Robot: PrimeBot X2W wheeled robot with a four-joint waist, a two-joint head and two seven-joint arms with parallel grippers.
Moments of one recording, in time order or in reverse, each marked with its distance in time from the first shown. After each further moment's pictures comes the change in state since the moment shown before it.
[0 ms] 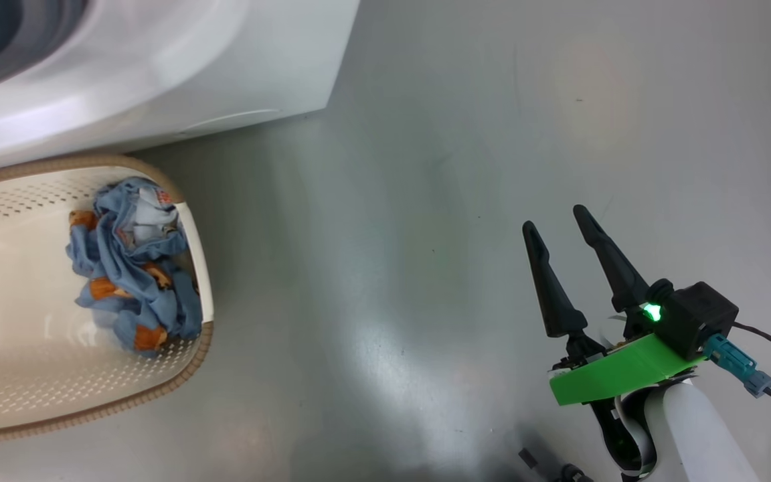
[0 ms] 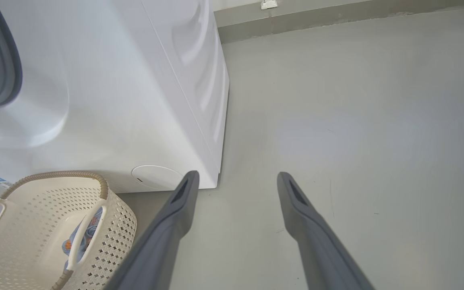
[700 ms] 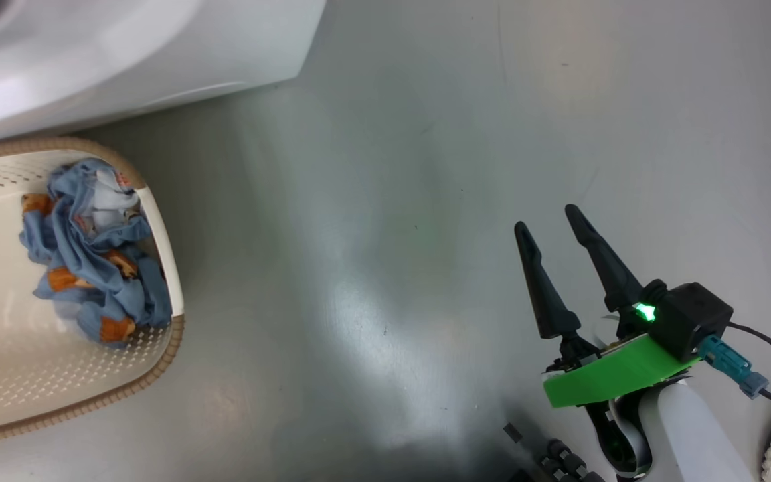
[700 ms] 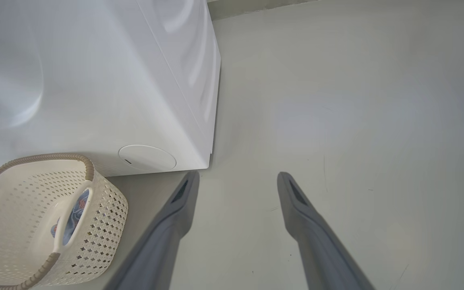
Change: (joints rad) left arm -0.185 0.048 -0.089 0.084 0.020 -0.037 -0.076; right arm 0.002 0.000 0.019 -0.013 0.007 0.000 0.000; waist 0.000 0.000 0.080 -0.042
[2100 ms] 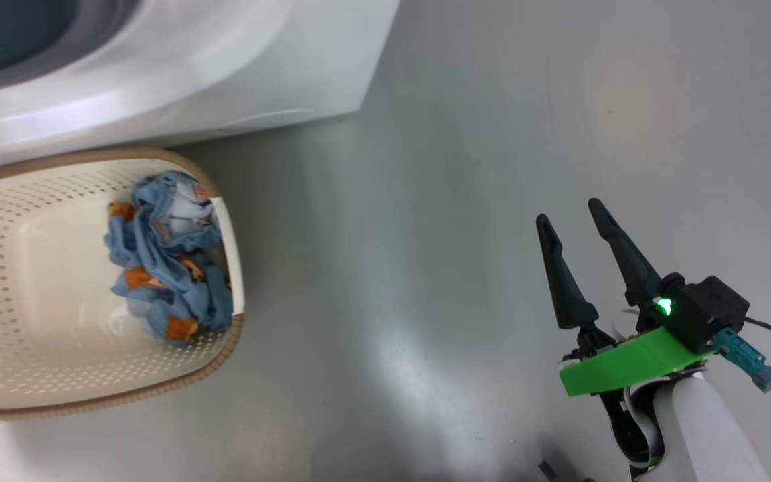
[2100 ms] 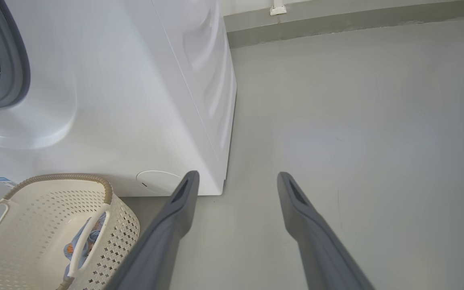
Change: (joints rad) left arm 0.129 -0.081 -0.028 0.115 -0.189 0.020 -0.040; right arm -0.009 0.000 -0.053 0.018 -0.033 0.000 0.000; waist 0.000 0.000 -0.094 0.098
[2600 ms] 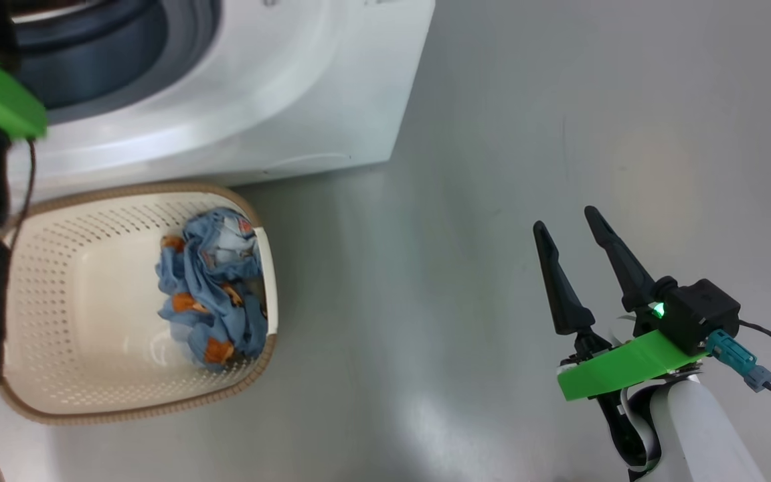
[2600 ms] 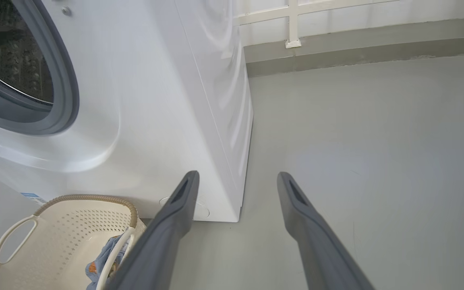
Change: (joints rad) left arm 0.264 -0.046 0.030 -0.208 -0.008 0.035 -0.004; right arm -0.004 -0.001 0.002 0.034 -0.007 0.000 0.000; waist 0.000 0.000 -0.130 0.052
